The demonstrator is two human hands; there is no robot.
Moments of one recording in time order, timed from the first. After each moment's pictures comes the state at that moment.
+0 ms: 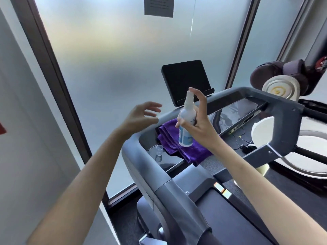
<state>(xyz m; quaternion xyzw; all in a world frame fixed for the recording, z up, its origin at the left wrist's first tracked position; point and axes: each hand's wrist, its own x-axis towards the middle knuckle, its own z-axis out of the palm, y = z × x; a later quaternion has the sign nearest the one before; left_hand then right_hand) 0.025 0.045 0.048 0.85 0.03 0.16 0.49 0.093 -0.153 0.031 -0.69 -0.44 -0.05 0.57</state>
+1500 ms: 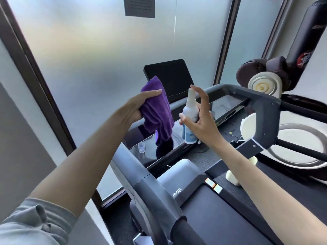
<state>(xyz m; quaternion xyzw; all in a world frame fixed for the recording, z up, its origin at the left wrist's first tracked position) 0.072 -0.007 0.085 0.61 0.12 0.03 0.78 0.097 -0.212 0.037 -0.71 -0.40 -0.15 0.56</state>
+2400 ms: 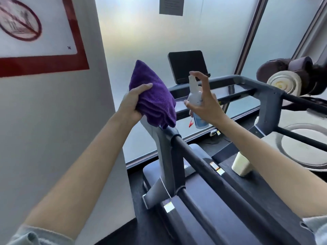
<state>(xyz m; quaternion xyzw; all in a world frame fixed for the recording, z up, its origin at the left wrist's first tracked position) -0.202 -0.111 0.084 0.46 0.16 0.22 0.84 -0.073 -0.288 0.064 -0.71 -0.50 -0.13 0.48</state>
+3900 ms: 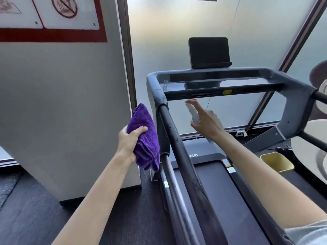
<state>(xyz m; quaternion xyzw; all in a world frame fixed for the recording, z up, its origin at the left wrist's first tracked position) -0.293 -0.317 -0.035 0.43 0.37 0.39 0.73 -0.071 -0.422 -0.021 -0.81 -0.52 -0.06 0.26</state>
